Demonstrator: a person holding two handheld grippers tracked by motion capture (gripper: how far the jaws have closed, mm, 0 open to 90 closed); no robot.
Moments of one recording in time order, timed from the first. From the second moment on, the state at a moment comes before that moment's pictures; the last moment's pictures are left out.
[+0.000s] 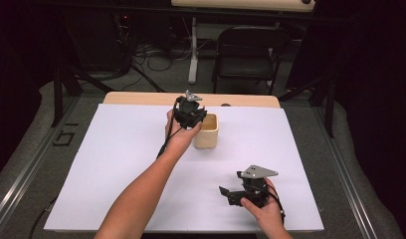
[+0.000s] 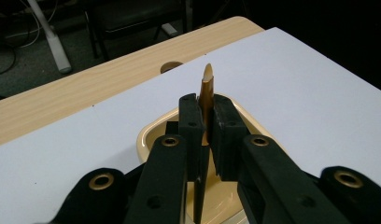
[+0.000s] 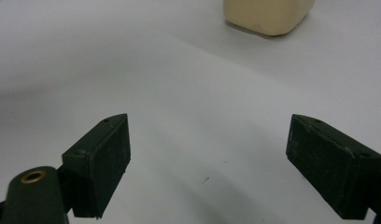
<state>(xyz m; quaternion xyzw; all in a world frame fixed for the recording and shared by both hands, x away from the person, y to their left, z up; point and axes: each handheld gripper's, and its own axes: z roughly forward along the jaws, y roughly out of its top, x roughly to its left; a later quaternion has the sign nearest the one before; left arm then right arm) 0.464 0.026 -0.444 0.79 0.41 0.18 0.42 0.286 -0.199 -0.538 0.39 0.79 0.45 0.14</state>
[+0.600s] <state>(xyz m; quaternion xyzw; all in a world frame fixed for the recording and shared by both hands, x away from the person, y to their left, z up) 0.463 0.023 -0.452 0.79 0.41 0.18 0.41 0.285 -0.198 -0.538 0.39 0.79 0.45 0.14</state>
